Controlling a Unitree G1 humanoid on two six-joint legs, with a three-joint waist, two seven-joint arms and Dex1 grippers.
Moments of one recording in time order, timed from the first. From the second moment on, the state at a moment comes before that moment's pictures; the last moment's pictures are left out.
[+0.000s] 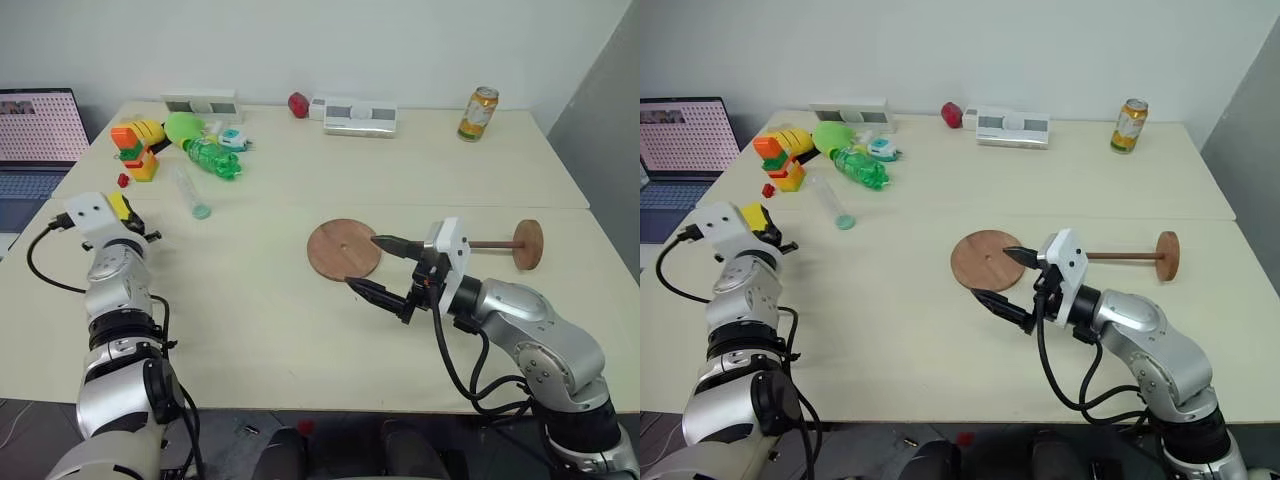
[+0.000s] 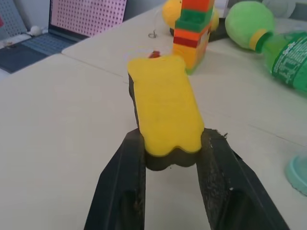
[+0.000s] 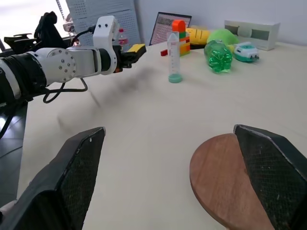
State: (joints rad) left arm -0.75 0.52 0.50 0.91 -0.17 0.11 0.01; right arm -0.27 -0.45 0.10 -0.57 0.57 0.67 0.60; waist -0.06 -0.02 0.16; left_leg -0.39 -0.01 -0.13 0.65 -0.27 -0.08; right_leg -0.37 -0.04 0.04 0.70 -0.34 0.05
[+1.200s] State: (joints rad) left arm -0.52 0.61 -0.07 -0.25 -0.58 0.59 -0.85; right arm -0.30 -0.05 -0.60 -0.16 1.04 0.79 -0.24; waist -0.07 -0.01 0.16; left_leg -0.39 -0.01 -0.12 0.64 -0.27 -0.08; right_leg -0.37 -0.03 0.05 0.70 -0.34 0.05
